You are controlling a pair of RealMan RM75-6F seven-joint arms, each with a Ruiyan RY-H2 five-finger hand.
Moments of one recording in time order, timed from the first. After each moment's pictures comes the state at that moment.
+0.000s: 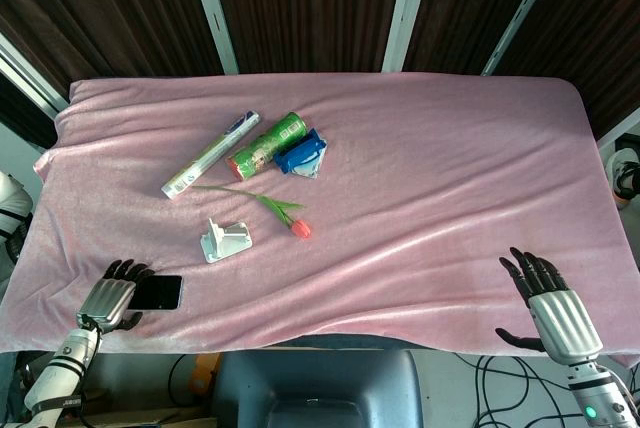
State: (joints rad) left arm -0.40 -1.29 0.05 -1.48 1.20 0.95 0.27; right arm 0.08 -1.11 -0.04 -1.65 -1.64 1.43 -0.13
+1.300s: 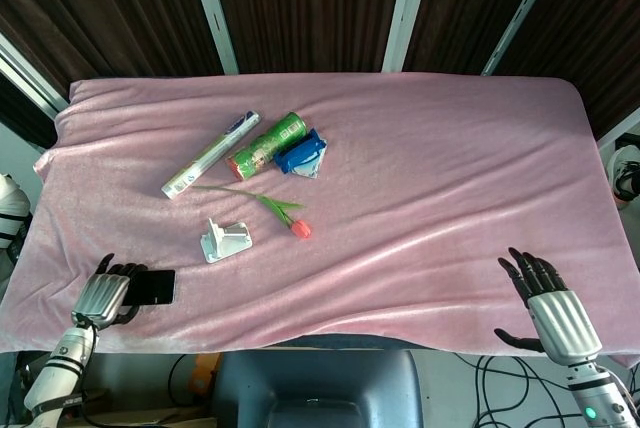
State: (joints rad) left arm -0.36 -1.33 0.03 -1.42 1.25 1.06 0.24; right arm 0.08 -1.11 -0.05 -1.65 -1.65 1.43 -0.12
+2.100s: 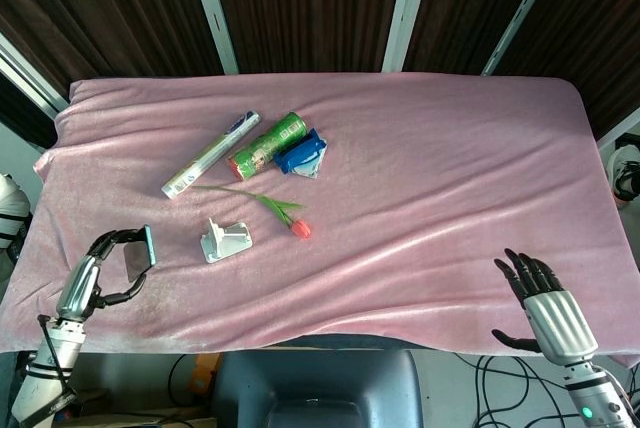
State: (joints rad) left arm -0.29 -1.35 -0.06 -1.41 1.50 1.38 -0.72; right arm 0.09 -1.11 -0.05 -1.66 -1.65 1.42 -0.14
